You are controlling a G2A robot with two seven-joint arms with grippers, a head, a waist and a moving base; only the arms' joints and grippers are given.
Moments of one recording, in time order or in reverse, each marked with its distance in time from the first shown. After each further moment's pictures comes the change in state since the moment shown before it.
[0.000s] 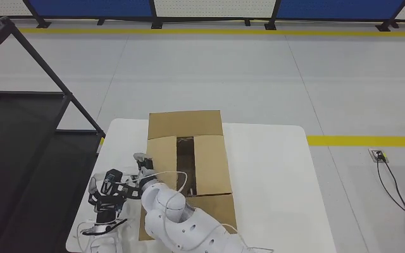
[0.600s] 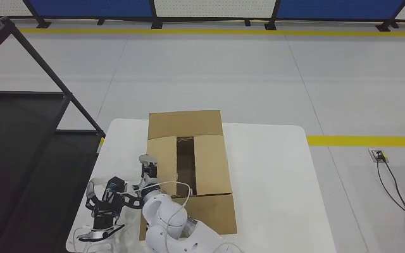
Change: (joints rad) left arm 0.056 0.002 -0.042 -0.045 0.020 -0.021 0.041; right arm -0.121 0.019 0.024 -0.116 -0.142 0.024 0.042
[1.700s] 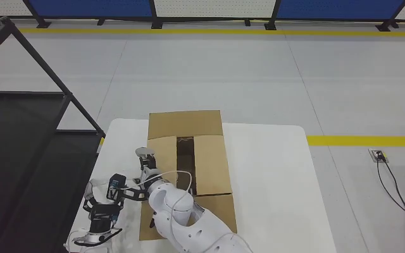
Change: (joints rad) left arm 0.060 0.001 -0.031 -0.098 0.032 -0.058 -0.035; right arm 0.045 0.003 0.077 0.075 -0.105 -0.098 -0.232
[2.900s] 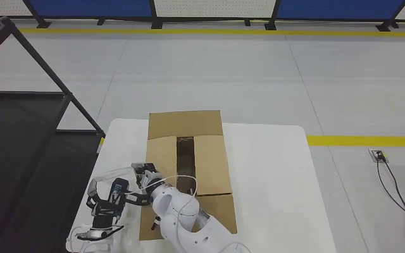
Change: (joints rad) left arm -0.036 -0.005 0.001 0.042 0.056 -0.025 -0.025; right arm -0.090 0.009 0.071 -0.083 -0.042 -0.054 -0.066
